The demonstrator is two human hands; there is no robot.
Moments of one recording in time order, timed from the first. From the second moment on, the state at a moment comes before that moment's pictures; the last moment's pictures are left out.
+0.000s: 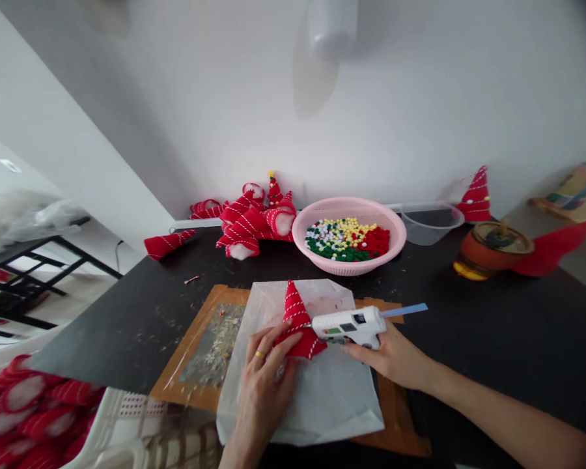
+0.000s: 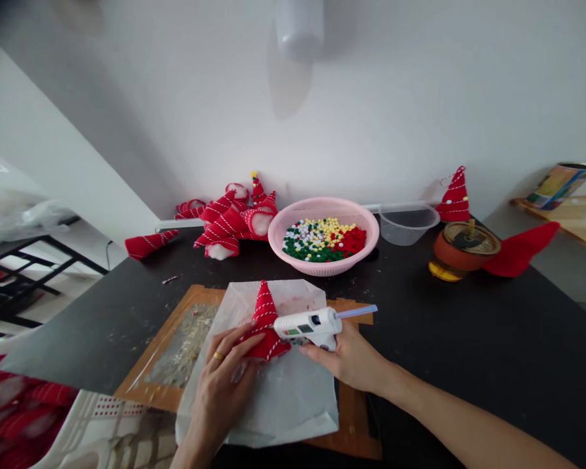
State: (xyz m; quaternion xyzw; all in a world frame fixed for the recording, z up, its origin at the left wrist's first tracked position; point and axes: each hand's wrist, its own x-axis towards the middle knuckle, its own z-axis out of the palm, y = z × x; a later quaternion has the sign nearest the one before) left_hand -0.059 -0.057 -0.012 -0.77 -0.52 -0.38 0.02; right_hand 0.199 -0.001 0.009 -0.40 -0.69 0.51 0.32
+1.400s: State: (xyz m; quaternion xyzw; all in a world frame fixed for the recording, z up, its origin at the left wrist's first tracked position) left_hand -0.056 -0.057 -0.013 -0.73 -0.57 -0.37 -0.02; right_hand 0.201 -0.004 0.012 -0.42 -0.63 0.54 0.36
